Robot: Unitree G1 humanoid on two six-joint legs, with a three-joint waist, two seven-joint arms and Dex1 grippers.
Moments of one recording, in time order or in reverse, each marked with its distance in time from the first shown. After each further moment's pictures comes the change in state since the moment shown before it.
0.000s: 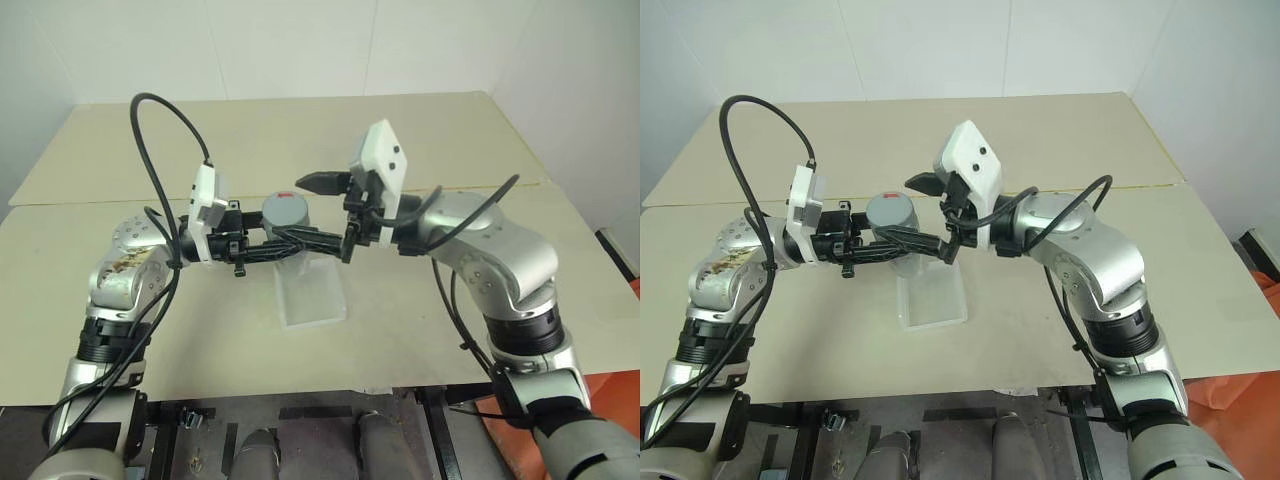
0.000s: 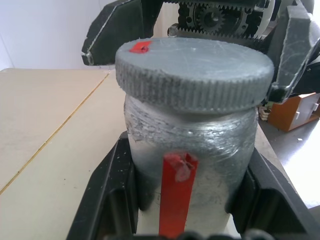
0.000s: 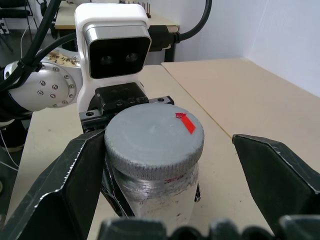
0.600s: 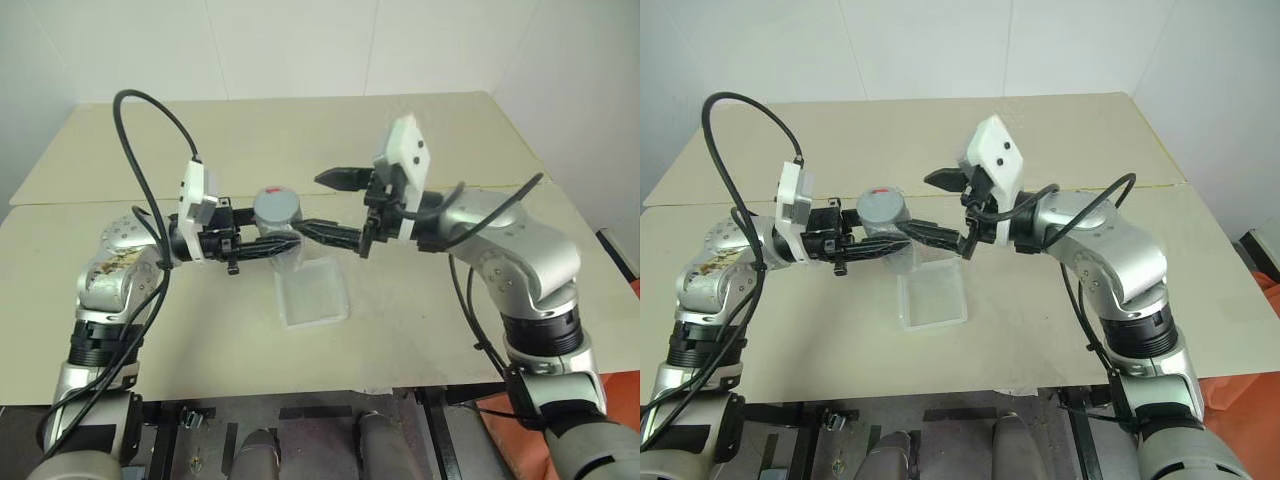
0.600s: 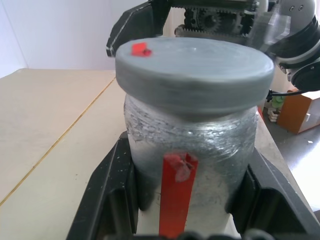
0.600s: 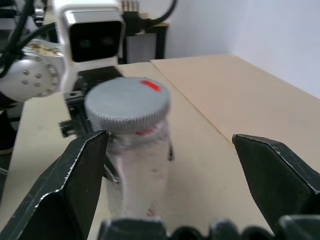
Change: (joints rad) left arm 0.016 0.018 0.037 -0.025 -0.007 0.018 0.004; right arm 0.015 -0.061 -0.069 0.021 0.024 0.000 -0.014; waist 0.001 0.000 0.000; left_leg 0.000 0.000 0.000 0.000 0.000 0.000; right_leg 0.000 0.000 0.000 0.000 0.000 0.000
